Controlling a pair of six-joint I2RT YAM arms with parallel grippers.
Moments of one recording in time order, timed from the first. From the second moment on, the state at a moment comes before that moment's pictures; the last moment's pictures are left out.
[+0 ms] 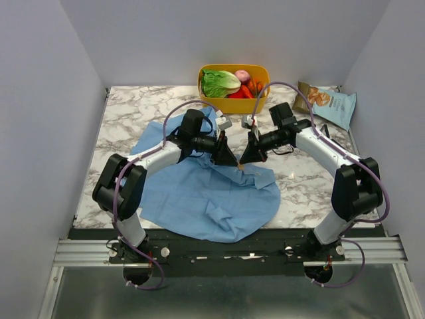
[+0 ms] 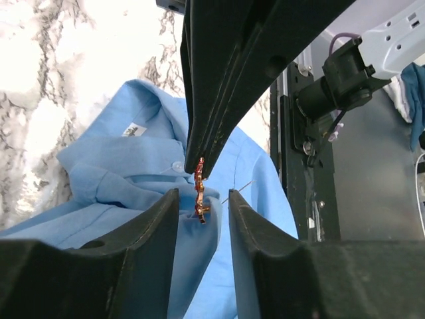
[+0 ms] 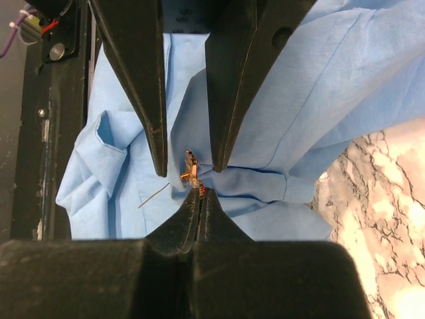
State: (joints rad) left arm -0.52 1.72 1.09 0.11 1.07 -0.12; right arm 0.35 1.66 1.26 -0.68 -1.03 -0.71
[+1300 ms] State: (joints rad) left arm -0.53 1.70 1.19 -0.26 1.06 0.25; right arm 0.35 1.66 1.26 -0.58 -0.96 -0.61
